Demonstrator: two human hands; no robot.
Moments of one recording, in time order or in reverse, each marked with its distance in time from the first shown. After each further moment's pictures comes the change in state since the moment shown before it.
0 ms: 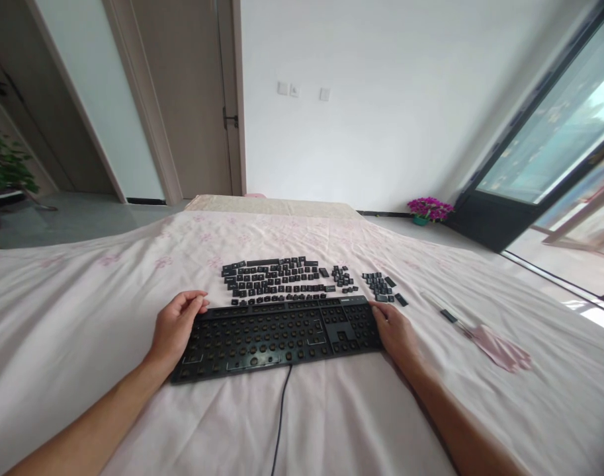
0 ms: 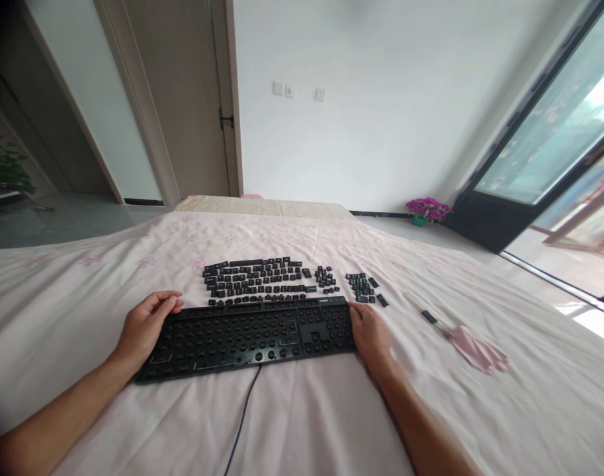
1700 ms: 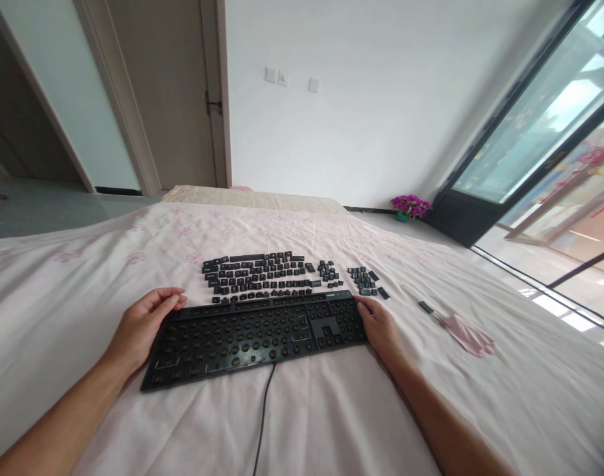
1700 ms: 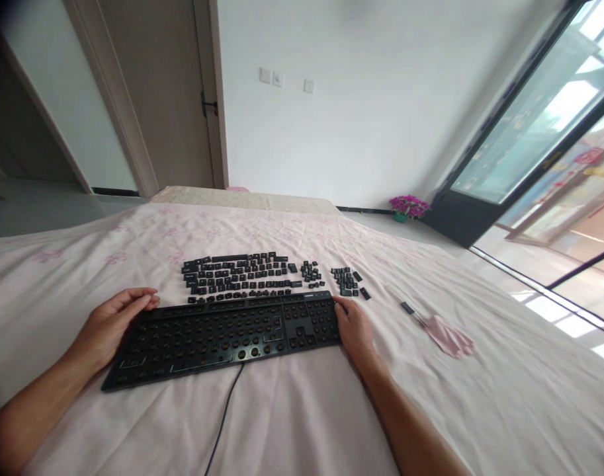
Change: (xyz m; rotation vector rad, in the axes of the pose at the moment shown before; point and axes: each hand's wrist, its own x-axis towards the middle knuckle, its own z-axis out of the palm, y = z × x) left_hand 0.011 -0.014 -0.007 -0.320 -0.097 -0.180; right_hand -0.007 0.004 -0.001 0.122 0.007 0.001
